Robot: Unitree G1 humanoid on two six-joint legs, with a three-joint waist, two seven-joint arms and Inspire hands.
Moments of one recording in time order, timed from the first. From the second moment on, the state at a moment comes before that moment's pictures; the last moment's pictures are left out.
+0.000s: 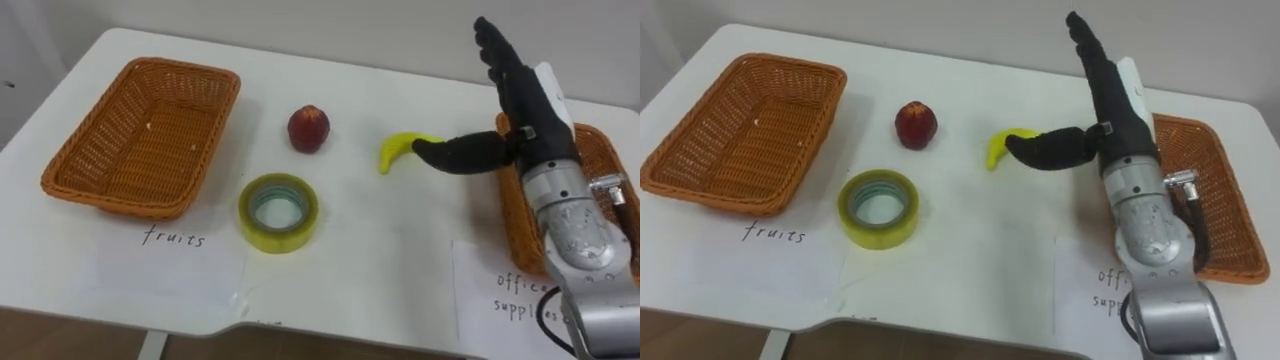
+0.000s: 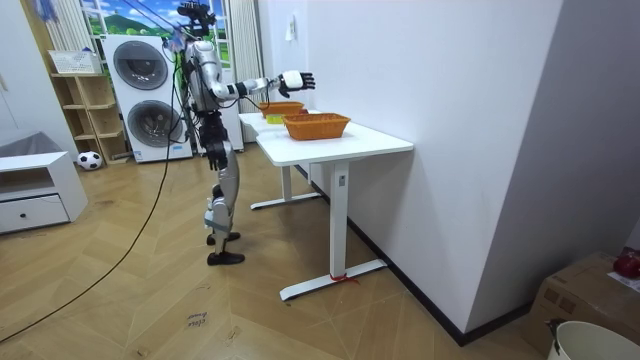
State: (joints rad) left arm 0.23 0.20 0.13 1.11 -0.07 0.09 0.08; right arm -0.08 -0.35 0.03 -0.17 -0.12 0.12 -0.01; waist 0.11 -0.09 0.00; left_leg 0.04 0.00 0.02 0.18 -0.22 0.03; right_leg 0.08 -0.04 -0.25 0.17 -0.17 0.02
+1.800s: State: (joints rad) left arm 0.21 0.20 0.03 0.98 -0.07 0.09 0.06; right arm -0.31 -0.24 0.33 0.11 -0.25 0.13 -0.01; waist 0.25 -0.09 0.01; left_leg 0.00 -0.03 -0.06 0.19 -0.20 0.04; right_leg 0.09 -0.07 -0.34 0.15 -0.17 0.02
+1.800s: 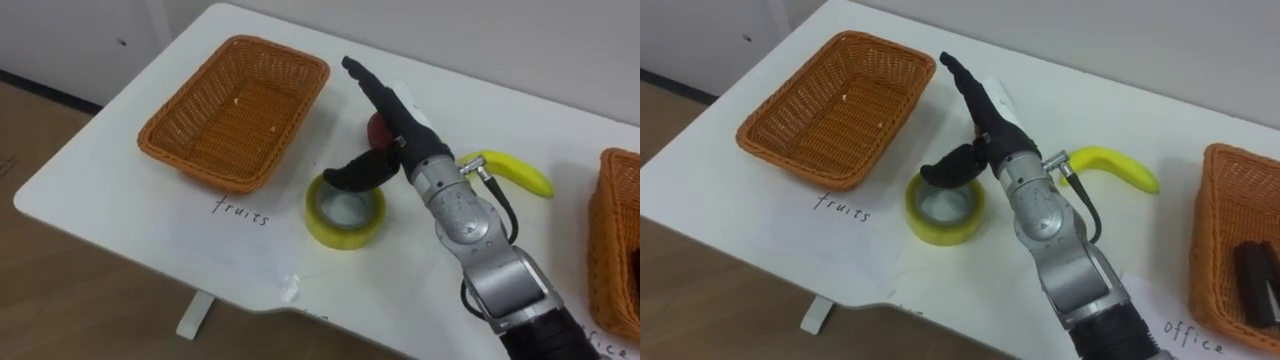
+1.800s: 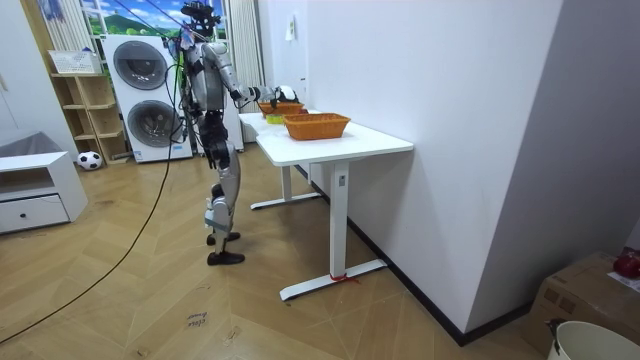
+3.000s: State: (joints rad) left arm 0.19 0.19 0.03 0.98 -0.08 0.09 0.08; right arm -0.27 -0.24 0.36 0.18 -0.32 0.13 0.03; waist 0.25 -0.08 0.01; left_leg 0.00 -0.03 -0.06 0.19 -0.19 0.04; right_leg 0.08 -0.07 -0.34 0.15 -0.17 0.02
